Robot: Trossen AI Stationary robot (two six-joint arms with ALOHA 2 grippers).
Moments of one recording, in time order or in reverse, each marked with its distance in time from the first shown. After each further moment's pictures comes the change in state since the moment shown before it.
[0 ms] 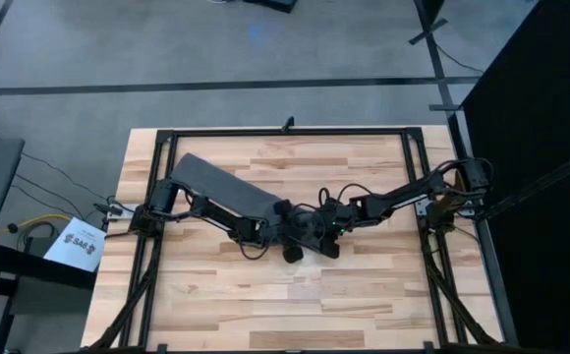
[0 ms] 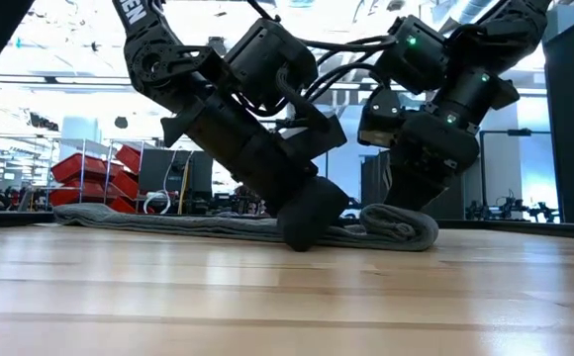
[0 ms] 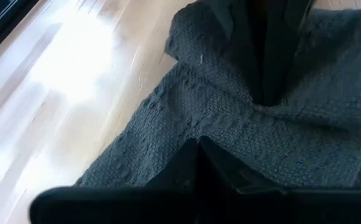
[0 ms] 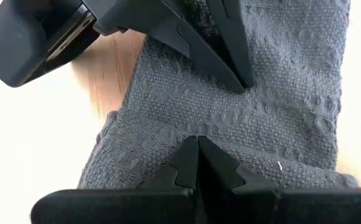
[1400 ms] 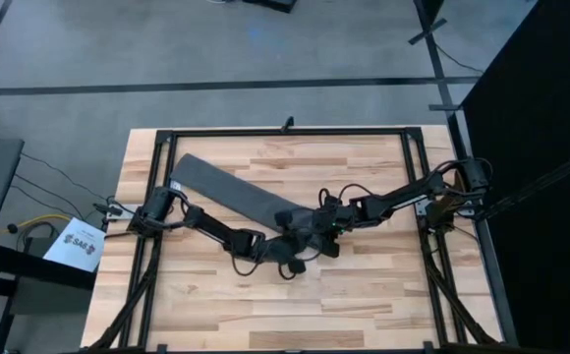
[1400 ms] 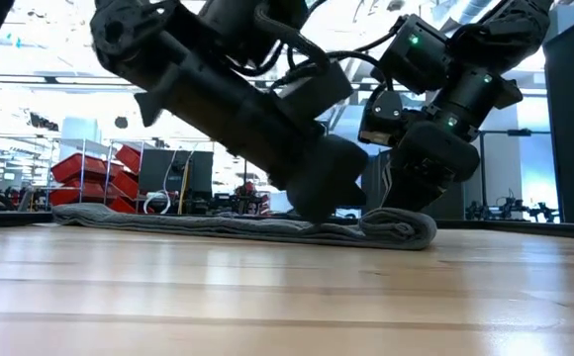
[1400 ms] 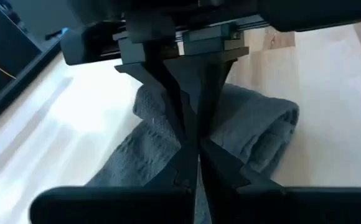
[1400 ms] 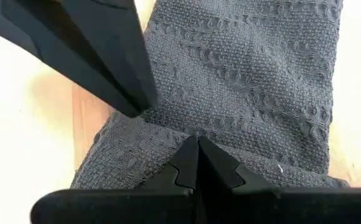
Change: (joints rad) left arm -0.119 -0.040 0.030 0.137 -0.125 0.025; right arm 0.008 0.002 -0.005 0.006 0.064 -0.046
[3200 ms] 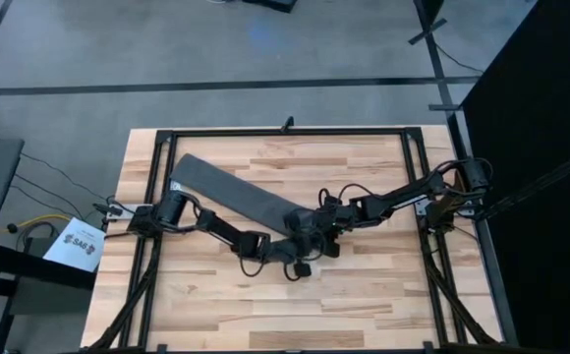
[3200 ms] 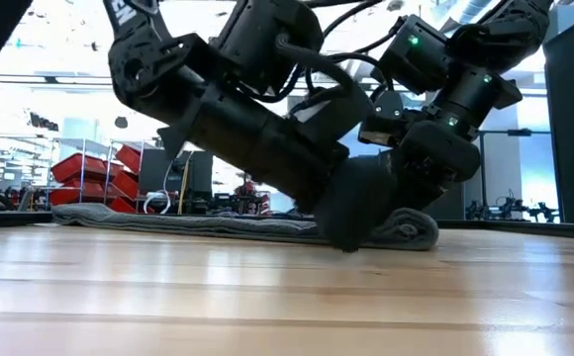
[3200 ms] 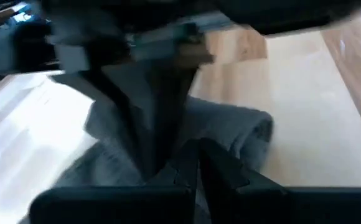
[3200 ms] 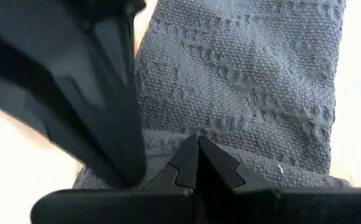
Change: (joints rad) left arm 0.015 0.115 0.052 0.142 0.099 0.035; right arm -0.001 0.000 0.000 -0.003 -0.009 -0.009
